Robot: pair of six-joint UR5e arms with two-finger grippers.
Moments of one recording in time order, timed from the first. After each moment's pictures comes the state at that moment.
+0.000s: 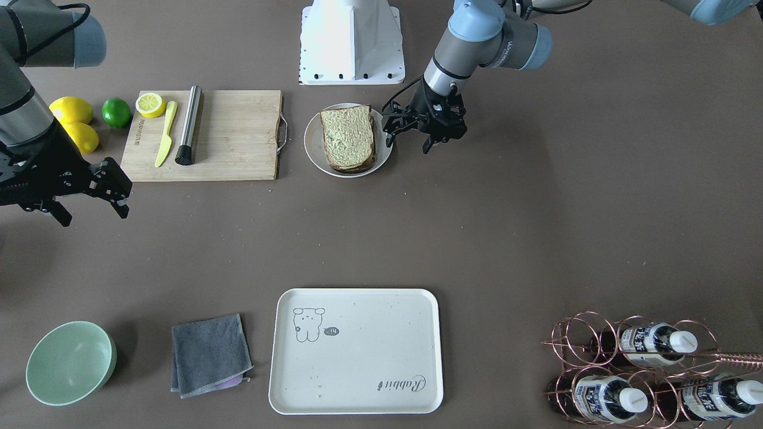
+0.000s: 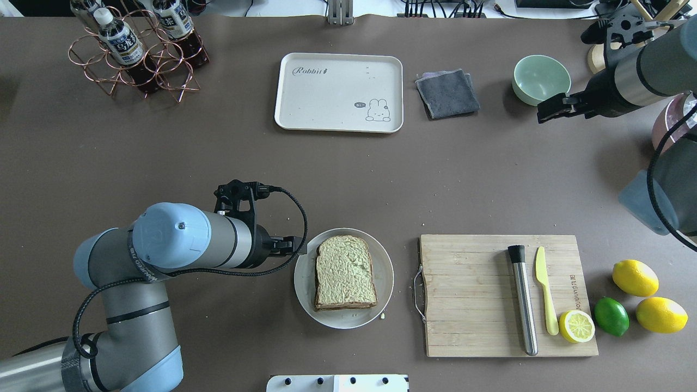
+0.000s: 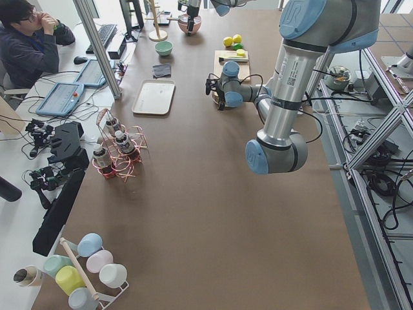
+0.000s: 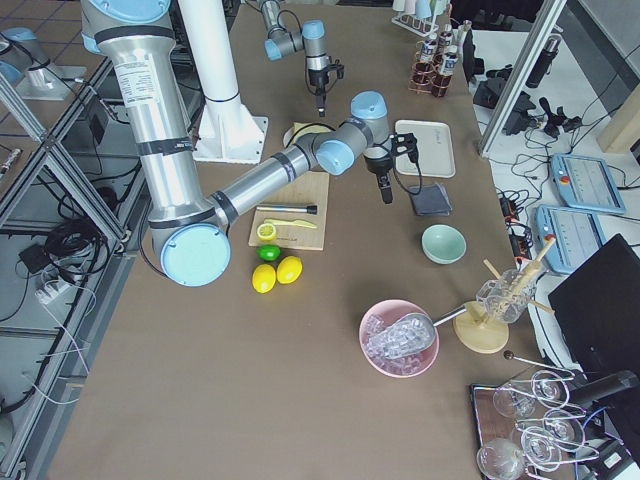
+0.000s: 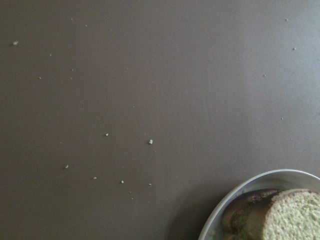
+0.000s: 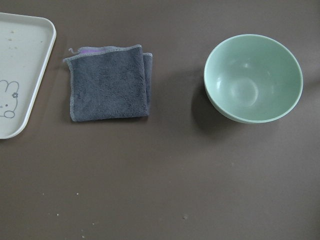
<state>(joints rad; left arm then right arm) -0.37 -1.98 -1.82 -2.01 -1.75 -1.37 1.02 -1.36 1.90 -1.36 2.04 0.74</state>
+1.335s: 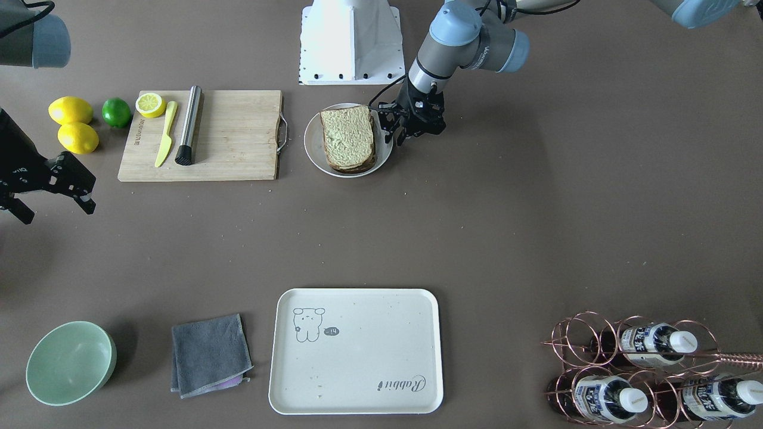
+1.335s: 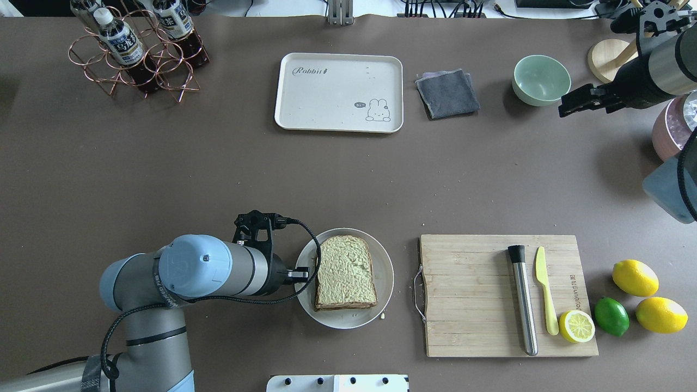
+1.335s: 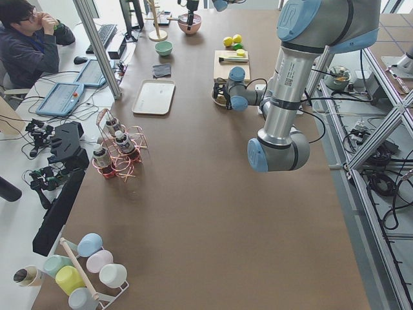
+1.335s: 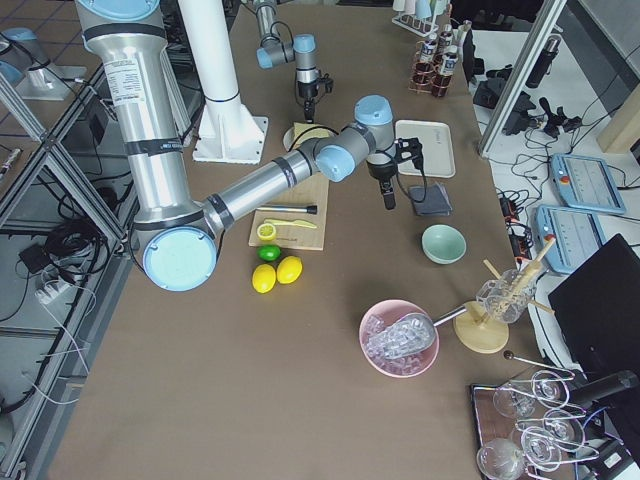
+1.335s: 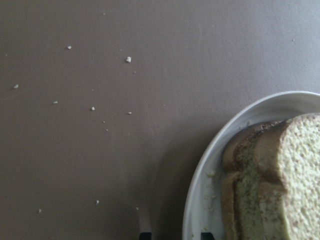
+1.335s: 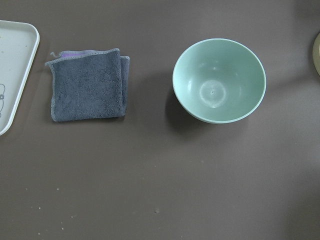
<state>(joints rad) -0.31 -2.00 -1.76 -2.07 -1.73 -1.37 1.08 -1.38 1.90 -1.35 2.11 0.70</state>
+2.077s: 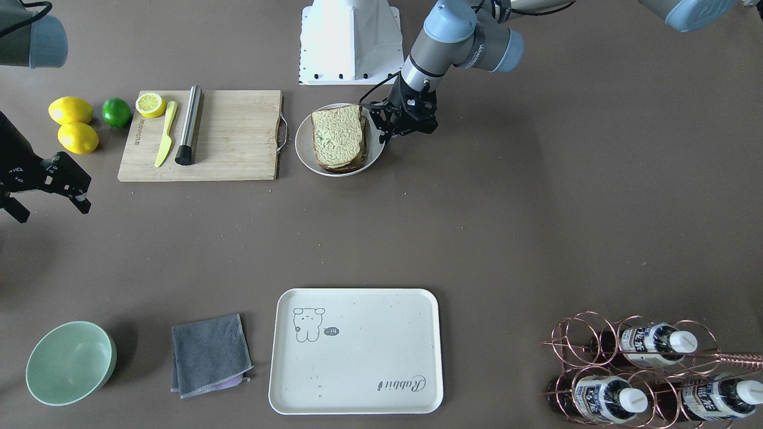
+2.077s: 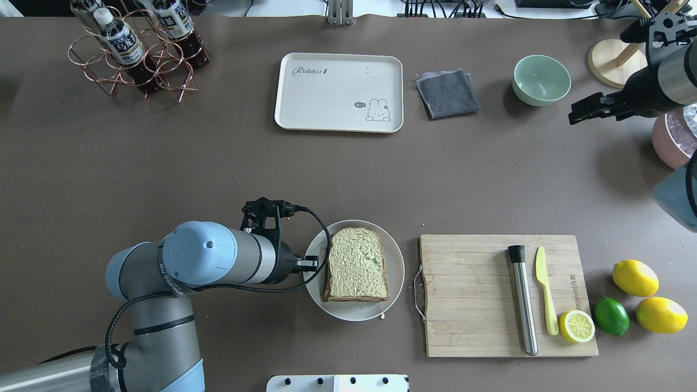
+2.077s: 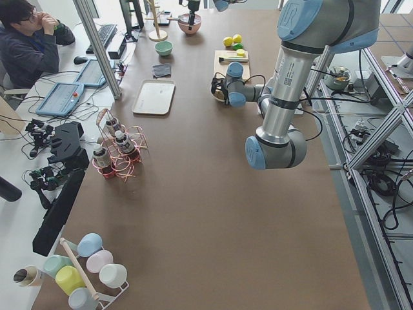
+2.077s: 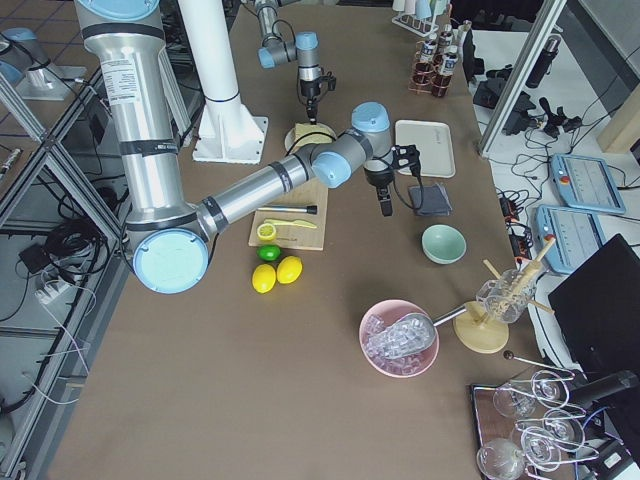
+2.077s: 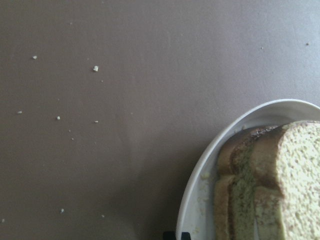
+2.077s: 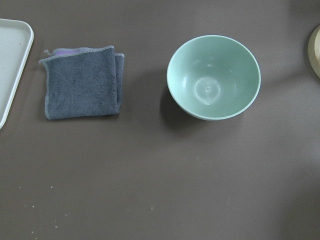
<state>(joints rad) -0.34 -2.04 -1.76 -2.07 -1.75 -1.33 1.08 -1.45 1.90 -1.31 2.09 0.70</state>
